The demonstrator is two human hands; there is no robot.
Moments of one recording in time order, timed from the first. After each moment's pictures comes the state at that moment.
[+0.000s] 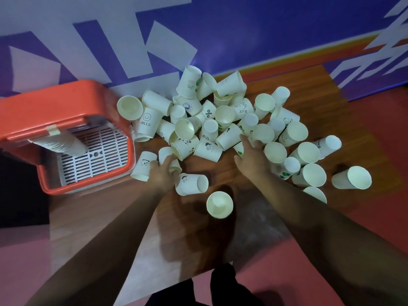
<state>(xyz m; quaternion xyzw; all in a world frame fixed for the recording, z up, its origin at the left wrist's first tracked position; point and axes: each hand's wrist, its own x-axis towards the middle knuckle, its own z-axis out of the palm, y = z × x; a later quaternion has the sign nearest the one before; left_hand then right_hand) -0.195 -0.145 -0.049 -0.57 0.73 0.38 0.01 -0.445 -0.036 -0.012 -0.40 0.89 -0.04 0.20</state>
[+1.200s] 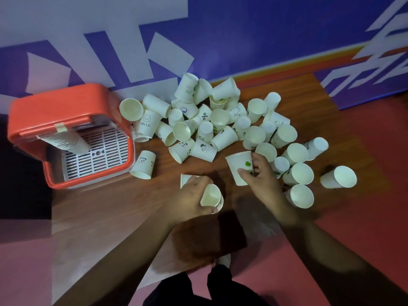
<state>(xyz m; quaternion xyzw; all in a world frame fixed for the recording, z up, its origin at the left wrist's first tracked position) -0.214 -0.050 0.024 -0.28 0.88 0.38 0.04 -0.430 0.052 0.028 -0.28 0.79 -0.42 0.35</state>
